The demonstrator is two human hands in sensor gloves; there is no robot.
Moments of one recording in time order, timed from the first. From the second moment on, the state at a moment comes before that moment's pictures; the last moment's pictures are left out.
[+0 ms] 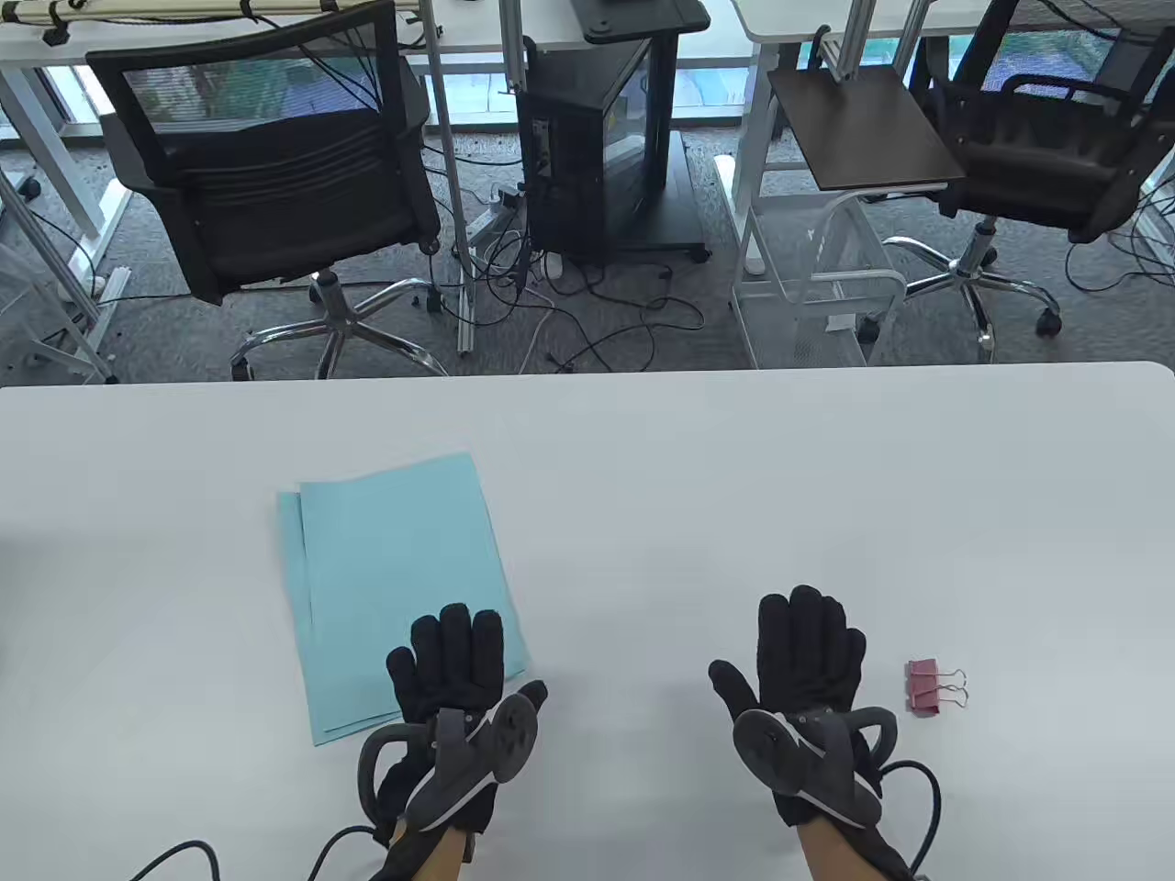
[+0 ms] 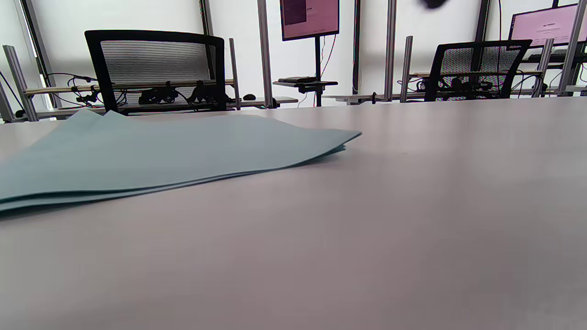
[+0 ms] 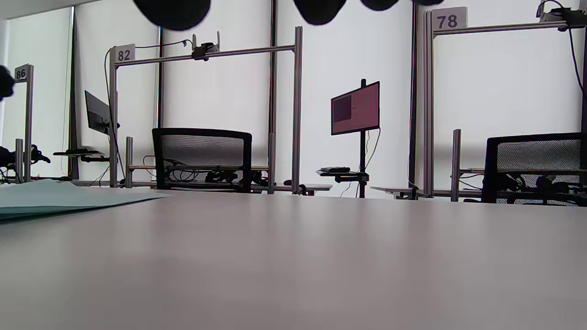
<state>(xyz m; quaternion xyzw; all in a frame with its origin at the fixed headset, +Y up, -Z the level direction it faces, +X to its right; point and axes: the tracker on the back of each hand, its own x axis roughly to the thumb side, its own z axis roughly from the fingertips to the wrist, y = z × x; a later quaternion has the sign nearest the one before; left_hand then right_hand) -0.139 -0.734 -0.232 -0.02 -0.04 -0.03 1.00 0.159 -0.731 -0.232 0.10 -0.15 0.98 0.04</state>
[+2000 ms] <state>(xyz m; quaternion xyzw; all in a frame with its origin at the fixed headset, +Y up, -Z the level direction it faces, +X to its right) -0.279 -0.759 -0.343 -0.24 0.37 0.07 0.89 0.168 -0.741 -0.236 0.07 -0.09 0.99 0.06</state>
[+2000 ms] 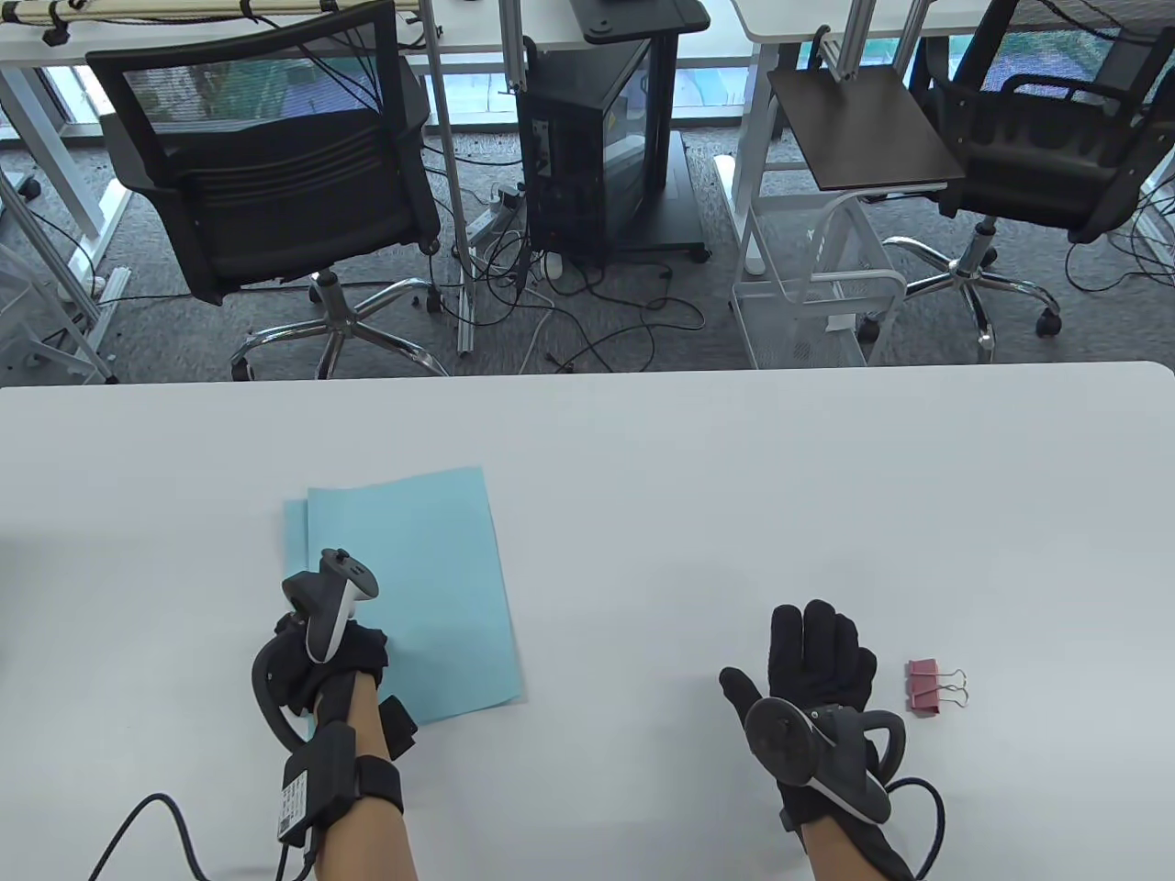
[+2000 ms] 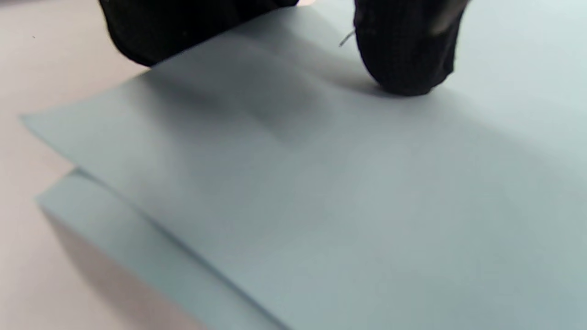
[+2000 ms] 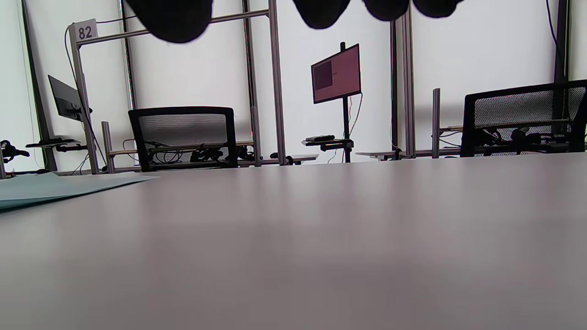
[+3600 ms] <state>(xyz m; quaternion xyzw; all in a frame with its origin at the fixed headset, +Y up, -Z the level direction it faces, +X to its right) -0.187 -0.723 -0.247 0.02 -0.16 0.57 0.81 0.166 -0.719 -0.238 0.25 -0.07 0.83 0.50</state>
